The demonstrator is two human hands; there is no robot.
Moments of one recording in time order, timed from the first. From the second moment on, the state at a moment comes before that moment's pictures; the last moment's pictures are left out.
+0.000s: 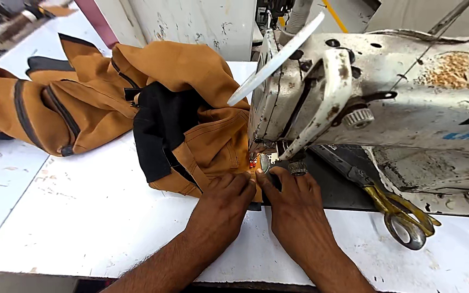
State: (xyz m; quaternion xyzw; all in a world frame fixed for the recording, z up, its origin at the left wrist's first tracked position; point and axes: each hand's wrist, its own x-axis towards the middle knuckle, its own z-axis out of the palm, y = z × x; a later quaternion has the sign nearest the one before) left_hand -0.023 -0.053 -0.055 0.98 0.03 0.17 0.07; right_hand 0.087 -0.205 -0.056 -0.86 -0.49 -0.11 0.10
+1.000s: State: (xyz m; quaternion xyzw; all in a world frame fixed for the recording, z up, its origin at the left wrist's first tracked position) left_hand -0.011 -0.041 -0.050 0.98 0.04 0.16 0.12; right_hand 0.088 -0.191 -0.057 -0.88 -0.44 -0.09 0.12
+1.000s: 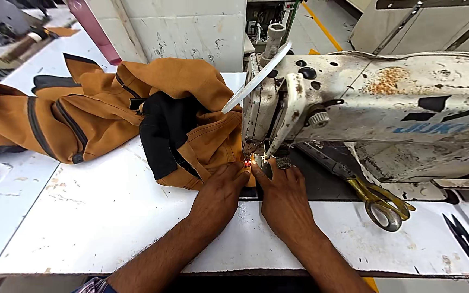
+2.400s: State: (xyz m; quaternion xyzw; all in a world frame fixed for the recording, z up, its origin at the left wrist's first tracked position) left_hand -0.002 -0.013 0.009 0.97 0.05 0.02 0.24; right_hand 0.103 -0.214 -0.049 -0.79 -0.47 0.05 0.38
